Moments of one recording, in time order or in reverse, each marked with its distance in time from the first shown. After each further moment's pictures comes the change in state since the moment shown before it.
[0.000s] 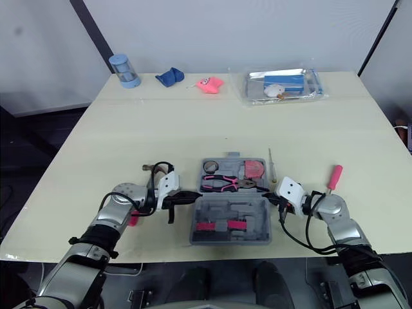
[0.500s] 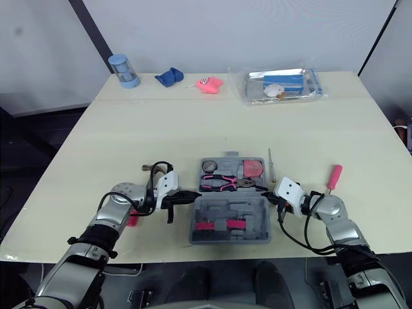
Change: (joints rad) left arm 0.000 0.006 0.002 0.000 0.000 0.001 -0.001; right arm 0.000 0.013 0.000 0.015 -0.014 -0.038 -0.025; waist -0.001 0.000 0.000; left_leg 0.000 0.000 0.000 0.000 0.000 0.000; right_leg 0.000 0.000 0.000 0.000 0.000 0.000
